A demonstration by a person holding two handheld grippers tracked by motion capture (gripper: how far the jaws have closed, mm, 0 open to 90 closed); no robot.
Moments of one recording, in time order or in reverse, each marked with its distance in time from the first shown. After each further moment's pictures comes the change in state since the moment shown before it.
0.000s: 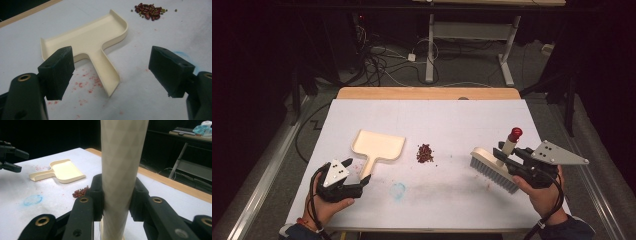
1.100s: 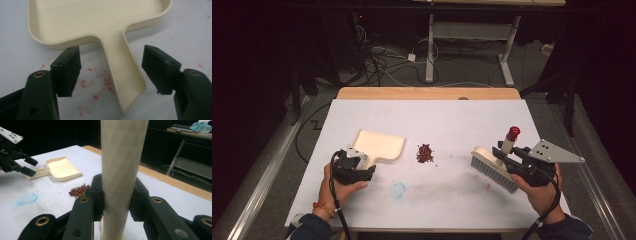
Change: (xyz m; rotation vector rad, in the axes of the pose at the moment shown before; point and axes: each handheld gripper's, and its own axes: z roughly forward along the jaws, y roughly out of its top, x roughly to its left) left arm 0.018 0.020 0.062 0.293 0.057 -0.193; right arm -0.002 -0.002 0.006 0.021 -0.021 0.002
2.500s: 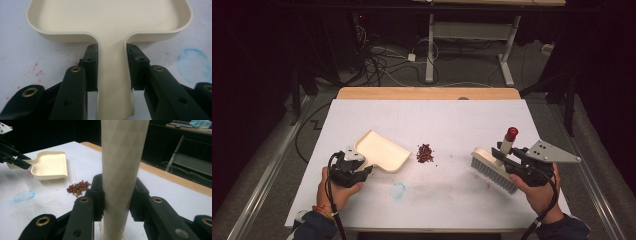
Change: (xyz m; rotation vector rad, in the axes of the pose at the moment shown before) left arm -0.014 -0.003 -0.028 0.018 -0.080 0.082; right arm -0.001 -0.004 0.004 0.026 -0.010 0.007
